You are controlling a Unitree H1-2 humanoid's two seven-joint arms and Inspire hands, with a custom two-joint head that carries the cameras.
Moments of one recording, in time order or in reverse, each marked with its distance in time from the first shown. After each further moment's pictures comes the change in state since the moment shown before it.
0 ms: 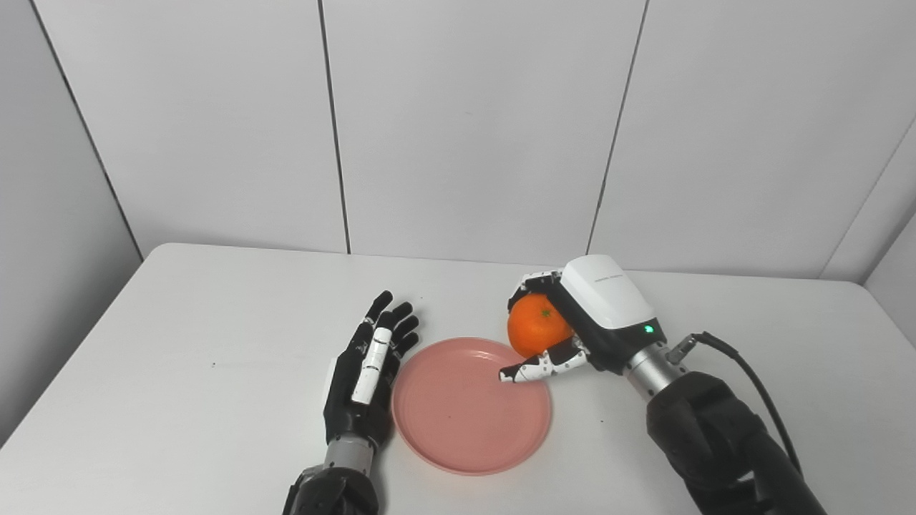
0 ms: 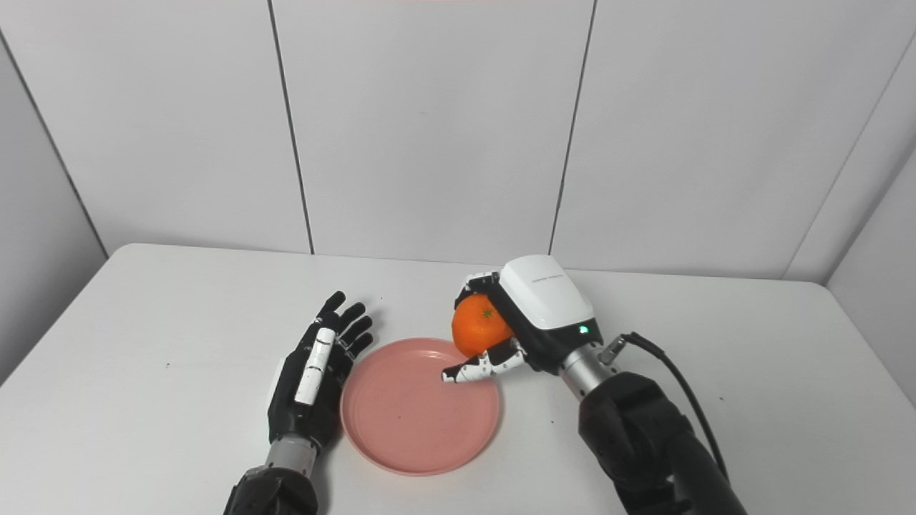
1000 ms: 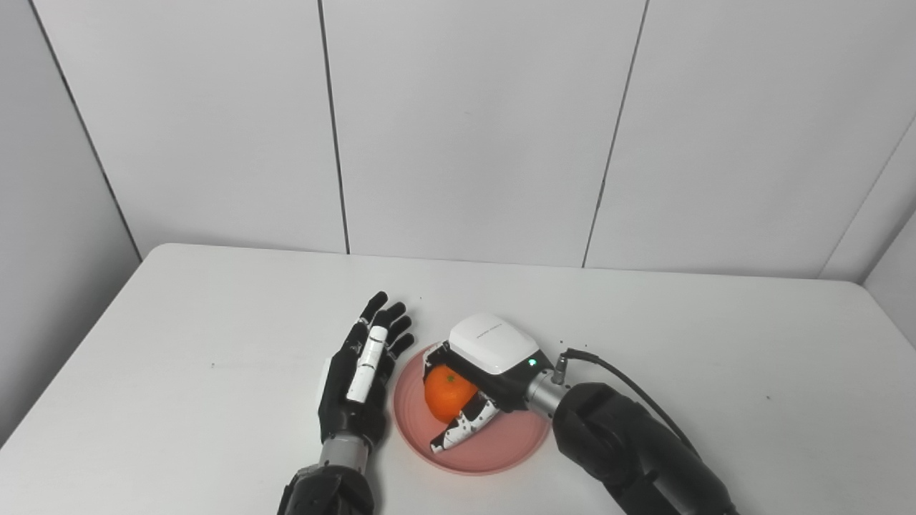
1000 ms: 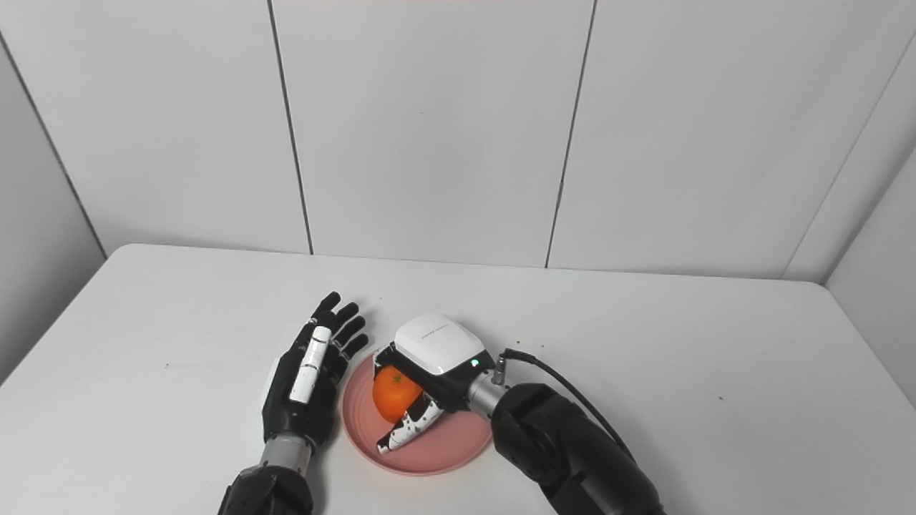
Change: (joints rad) left arm 0.002 0.000 0.009 -0.031 0.001 0.048 0.018; right arm -0.117 0.075 0.211 0.336 -0.041 -0.167 0.014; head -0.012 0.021
